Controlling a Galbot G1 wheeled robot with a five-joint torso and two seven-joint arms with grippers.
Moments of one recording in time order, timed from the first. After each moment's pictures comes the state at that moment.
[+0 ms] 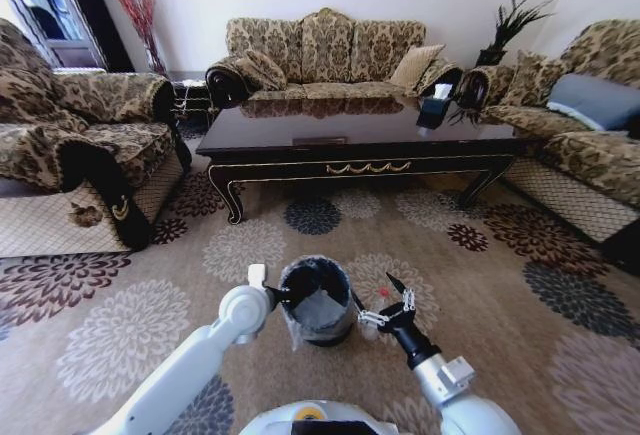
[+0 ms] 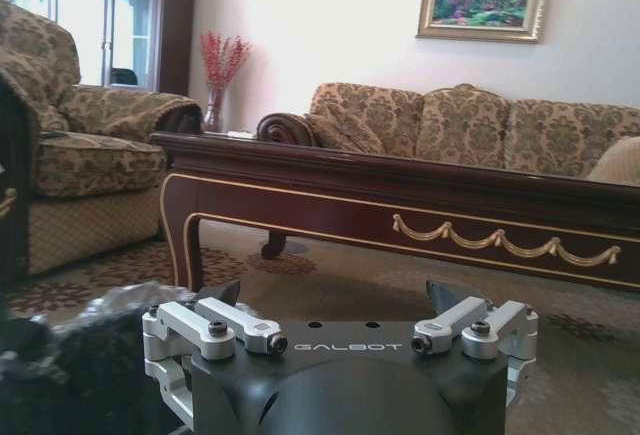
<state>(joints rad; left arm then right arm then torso) 0.95 -1.01 0.02 -2.04 -1.44 0.74 -0.99 -1.81 1.09 0.49 2.31 0.21 0.06 0.03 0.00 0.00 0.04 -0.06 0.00</state>
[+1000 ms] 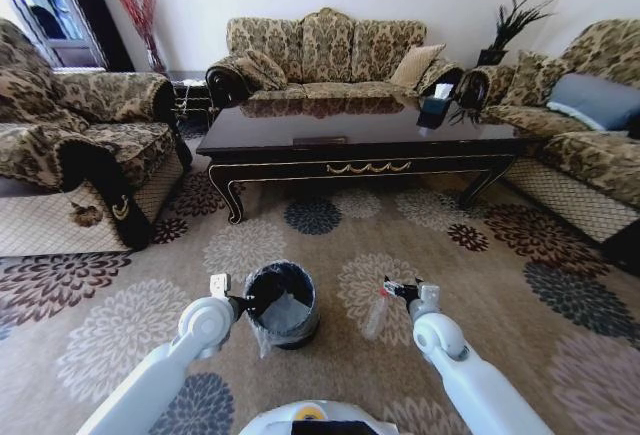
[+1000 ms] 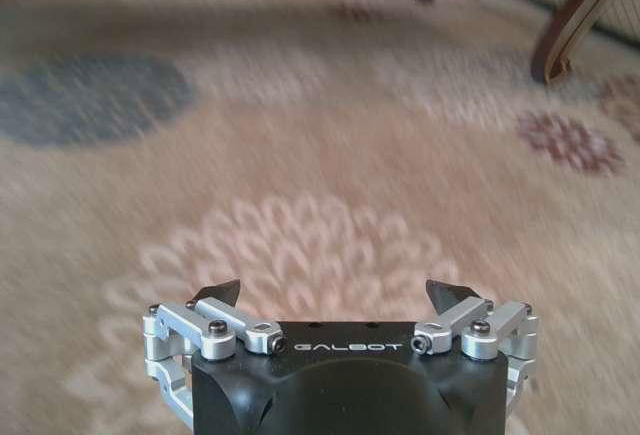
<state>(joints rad) 1.11 -0.91 -0.14 -2.10 -1.43 0.74 -0.97 -1.24 1.07 0.34 1.74 0.65 -0.49 0.51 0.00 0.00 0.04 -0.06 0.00</state>
